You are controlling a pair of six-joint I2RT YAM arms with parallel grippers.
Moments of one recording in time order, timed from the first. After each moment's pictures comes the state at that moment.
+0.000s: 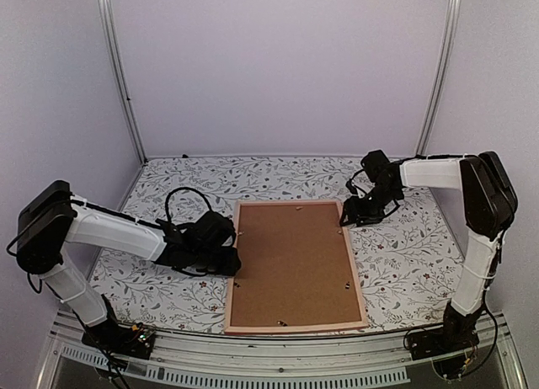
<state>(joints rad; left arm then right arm) -0.93 1.61 0.75 -0.13 -0.17 -0.75 0.39 1.92 1.30 -0.62 -0.29 0.19</state>
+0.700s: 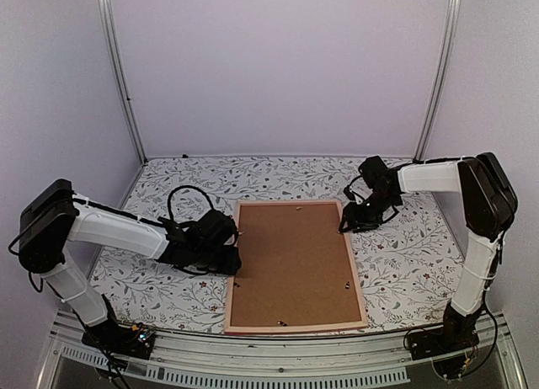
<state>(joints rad) -0.93 1.63 0.78 -0.16 -0.17 -0.73 0.41 1.91 1.24 -0.58 -0.30 0.21</state>
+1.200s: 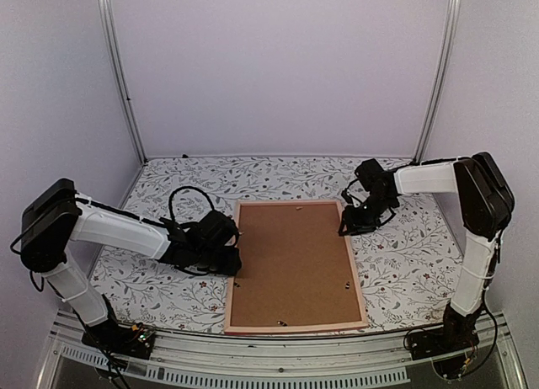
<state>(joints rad) -0.93 1.65 0.78 -0.16 -0.17 -0.73 0.43 1.93 1.24 -0.58 -0.28 0.22</state>
